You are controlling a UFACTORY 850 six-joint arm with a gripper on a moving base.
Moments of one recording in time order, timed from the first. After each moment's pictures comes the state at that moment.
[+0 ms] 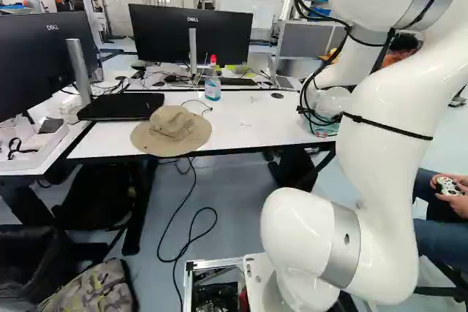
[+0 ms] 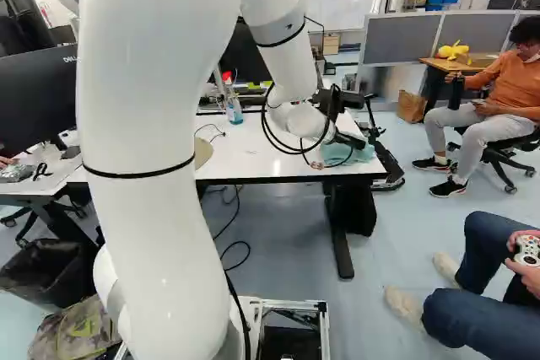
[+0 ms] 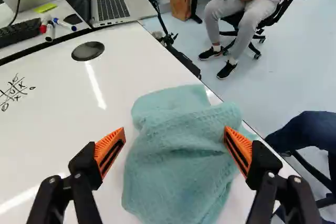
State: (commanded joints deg) arm -31.4 -17.1 -45.3 0.0 24.5 0.0
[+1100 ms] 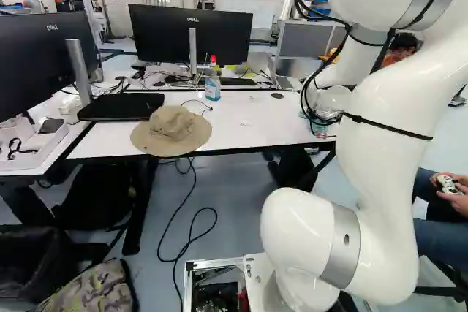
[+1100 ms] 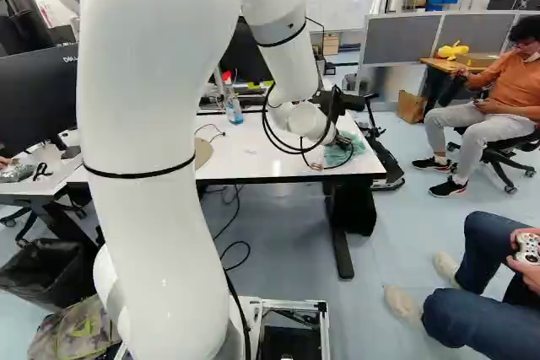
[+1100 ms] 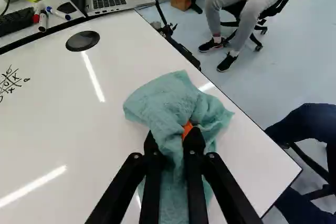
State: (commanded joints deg) arm -31.4 -17.0 -45.4 0.0 22.9 0.0
